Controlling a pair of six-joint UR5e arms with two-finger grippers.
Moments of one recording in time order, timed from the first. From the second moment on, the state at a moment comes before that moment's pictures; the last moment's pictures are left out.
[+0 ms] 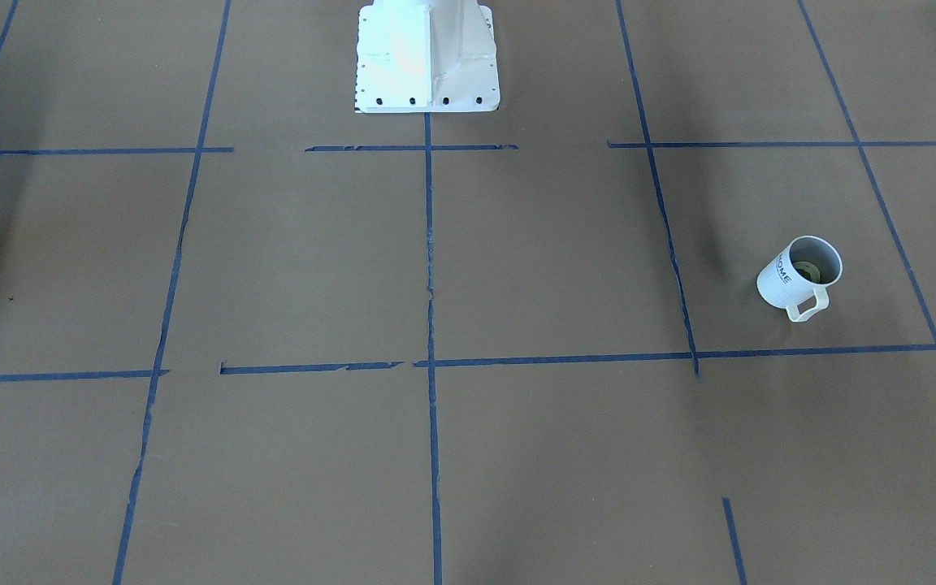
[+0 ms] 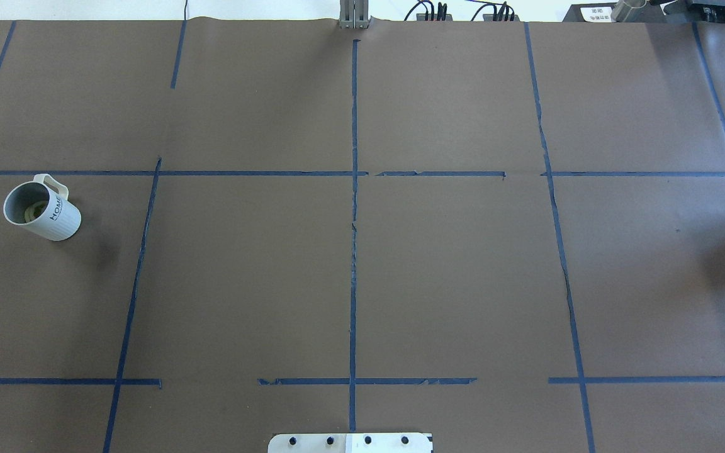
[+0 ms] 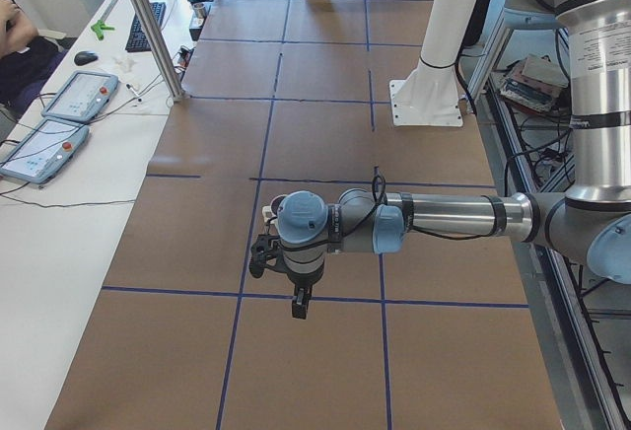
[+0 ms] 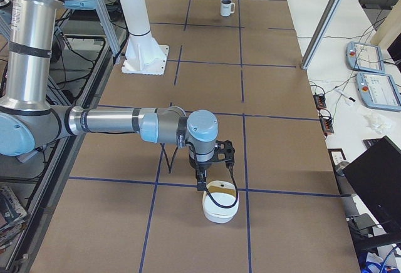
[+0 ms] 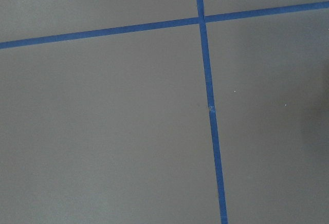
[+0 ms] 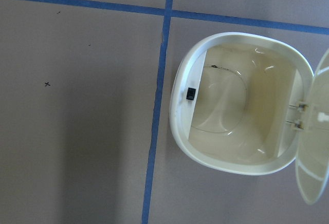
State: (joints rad) left arm -1.61 -1.39 -1.77 -1.55 -2.33 0.15; right arm 1.60 -1.78 1.85 -1.68 2.30 -0.16
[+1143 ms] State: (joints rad) left arm -1.59 -1.51 -1.76 -1.59 -2.34 0.15; right arm 1.60 -1.77 1.85 -1.68 2.31 -0.16
